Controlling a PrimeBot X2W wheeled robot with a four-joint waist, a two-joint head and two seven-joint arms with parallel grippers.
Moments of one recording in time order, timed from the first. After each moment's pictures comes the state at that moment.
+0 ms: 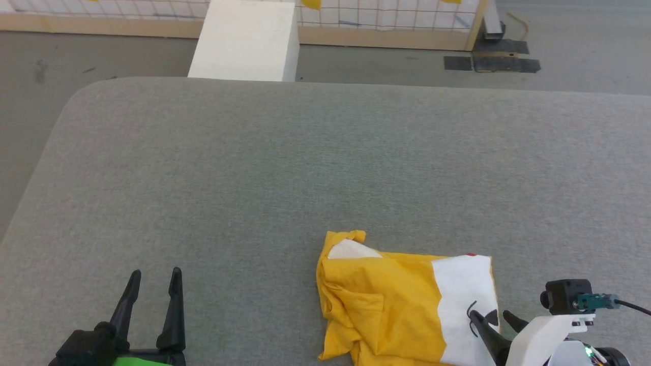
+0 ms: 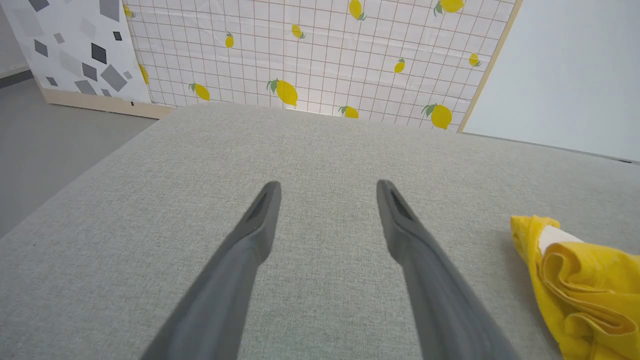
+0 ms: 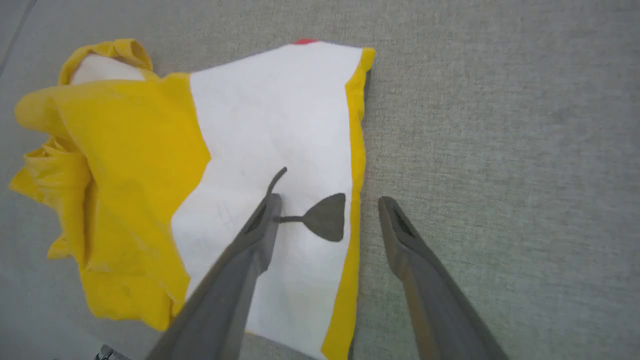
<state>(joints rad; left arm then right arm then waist) 0.18 0.16 0.02 -0.06 -0.30 -0.12 -0.26 0.15 -0.06 -0.03 -0.08 0.36 0.13 0.58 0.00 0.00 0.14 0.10</state>
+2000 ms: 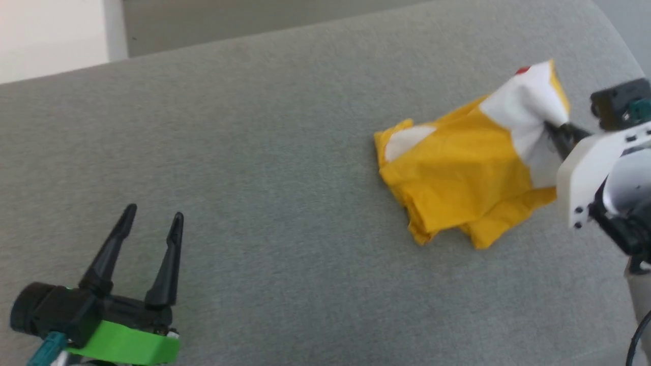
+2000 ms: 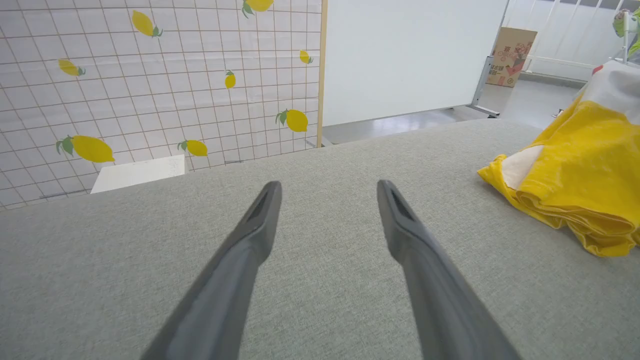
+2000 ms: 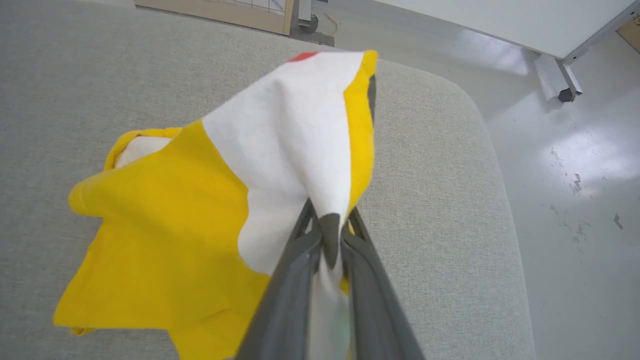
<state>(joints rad) 0.09 0.35 -0.07 -0.24 -0.29 -0.12 -0.24 -0.43 -0.34 0.06 -0.07 0.21 0.13 0.71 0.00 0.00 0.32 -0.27</state>
